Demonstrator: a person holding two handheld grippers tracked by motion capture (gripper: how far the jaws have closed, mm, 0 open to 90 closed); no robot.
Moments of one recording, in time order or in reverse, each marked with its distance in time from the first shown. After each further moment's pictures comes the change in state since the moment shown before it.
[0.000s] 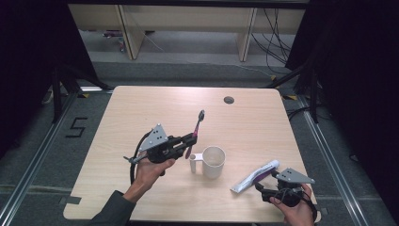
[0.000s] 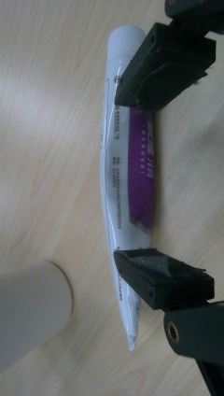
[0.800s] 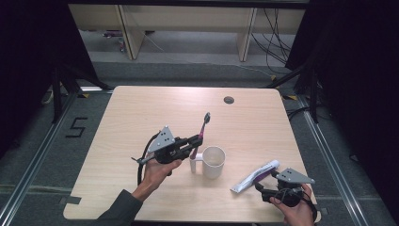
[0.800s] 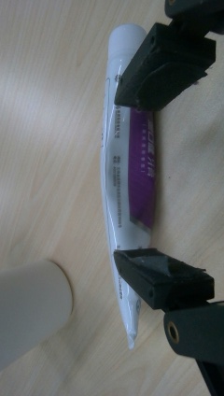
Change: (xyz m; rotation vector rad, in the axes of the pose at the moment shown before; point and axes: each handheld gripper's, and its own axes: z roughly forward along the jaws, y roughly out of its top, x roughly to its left) left arm 0.002 -0.018 0.019 -0.018 -0.015 -0.002; right arm 0.001 0.000 -0.001 0.001 0.003 0.004
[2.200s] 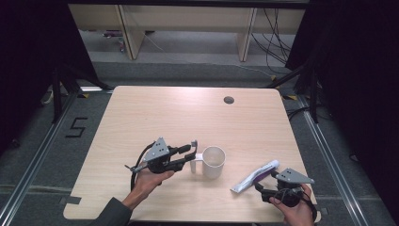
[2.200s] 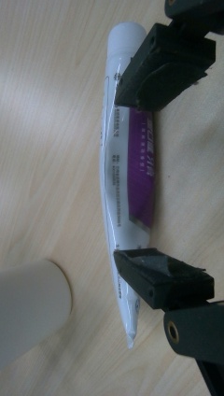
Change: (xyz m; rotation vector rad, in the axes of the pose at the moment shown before) left arm 0.005 -0.033 -0.023 0.112 0.019 -0.008; right arm 0.000 0.000 0.000 0.006 0.003 -0.006
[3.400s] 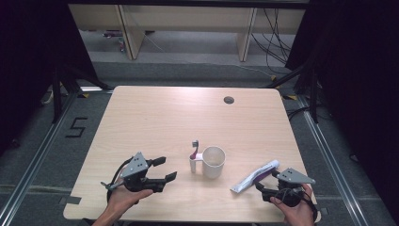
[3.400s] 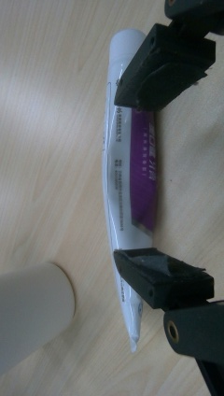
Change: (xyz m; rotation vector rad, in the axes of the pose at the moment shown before) left arm -0.012 -0.021 -0.068 0.114 0.055 -0.042; right arm -0.001 0.000 0.000 -0.014 0.009 0.016
